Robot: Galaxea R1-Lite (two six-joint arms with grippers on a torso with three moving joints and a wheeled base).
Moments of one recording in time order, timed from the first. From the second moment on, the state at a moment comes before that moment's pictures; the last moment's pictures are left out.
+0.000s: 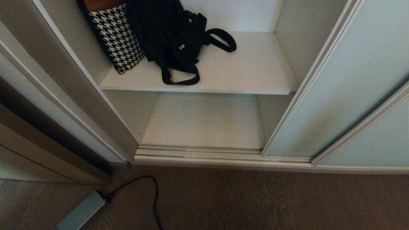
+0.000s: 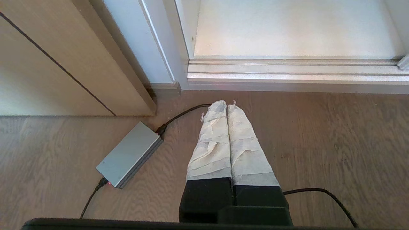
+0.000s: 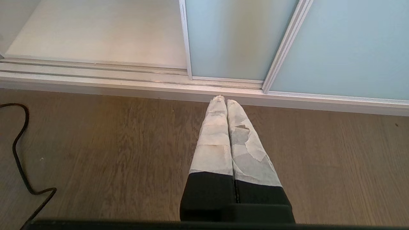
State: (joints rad) left arm 0.03 0.00 0.00 0.00 -0.02 0.08; right arm 0.00 0.00 0.00 0.00 -0.01 0.03
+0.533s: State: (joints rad) left arm 0.03 0.00 0.00 0.00 -0.02 0.07; right arm 0.00 0.00 0.00 0.00 -0.01 0.03
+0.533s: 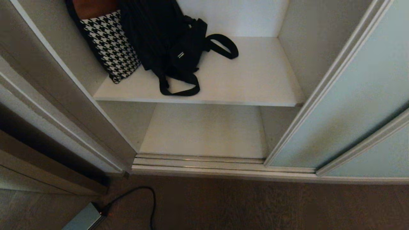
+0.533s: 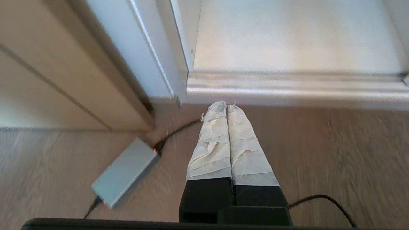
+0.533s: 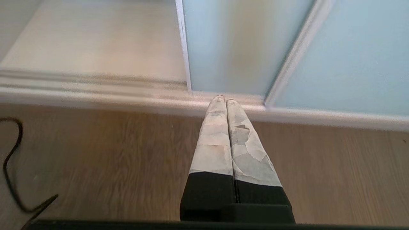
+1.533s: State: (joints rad) left arm 0.03 0.01 -0.19 0.03 0.01 0.08; right arm 0.00 0.00 0.00 0.00 -0.01 0.03
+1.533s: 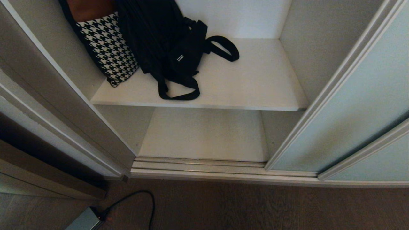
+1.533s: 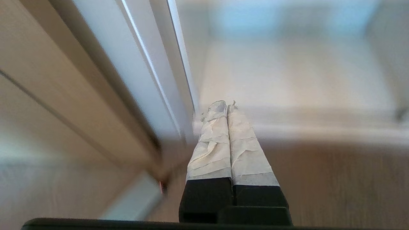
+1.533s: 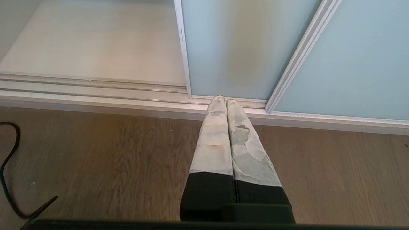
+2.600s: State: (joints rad) left arm -0.01 1.29 -1.24 -0.25 0.33 -0.23; right arm 0.00 0.00 0.00 0.00 -0.01 0.03
